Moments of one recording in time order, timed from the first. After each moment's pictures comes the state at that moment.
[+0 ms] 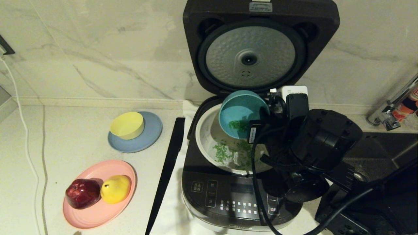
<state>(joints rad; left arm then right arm) -0.02 0.00 0.00 0.01 -0.02 0.05 0.86 1.86 -0.88 -1.20 -0.79 -0.10</state>
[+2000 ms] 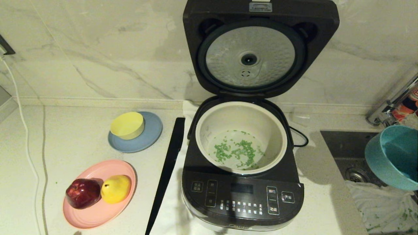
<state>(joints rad) -0.02 0.00 0.00 0.01 -0.02 0.05 -0.15 1.29 -1.33 0.93 0.09 0.38</state>
